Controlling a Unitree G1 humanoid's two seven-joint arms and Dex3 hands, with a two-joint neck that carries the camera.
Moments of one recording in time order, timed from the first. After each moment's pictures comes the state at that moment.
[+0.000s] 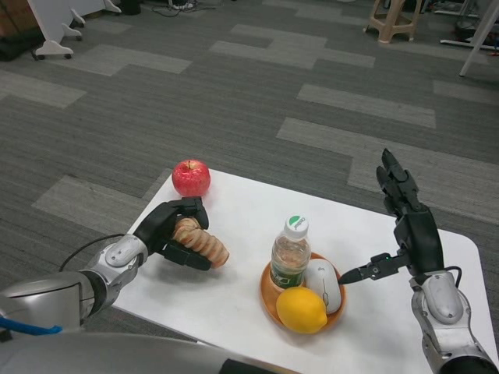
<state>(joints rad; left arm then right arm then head) -0.43 0.44 -0.99 1.25 -0.98 -0.86 -0.16 -0.34 -0.34 0.34 0.77 0.28 -0.90 0.04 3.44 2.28</state>
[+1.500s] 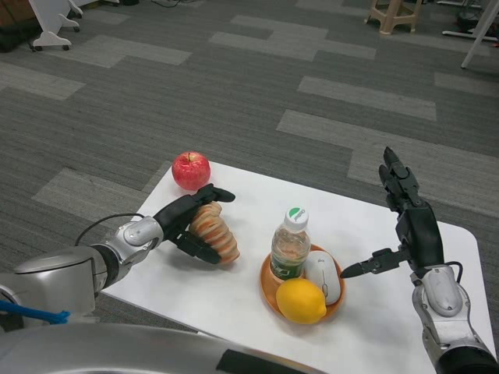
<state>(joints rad) -0.51 0.42 -0.99 1.28 -0.76 -0.75 -0.18 -0.36 -0.34 0.35 0.83 0.28 -0.90 0.04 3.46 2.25</state>
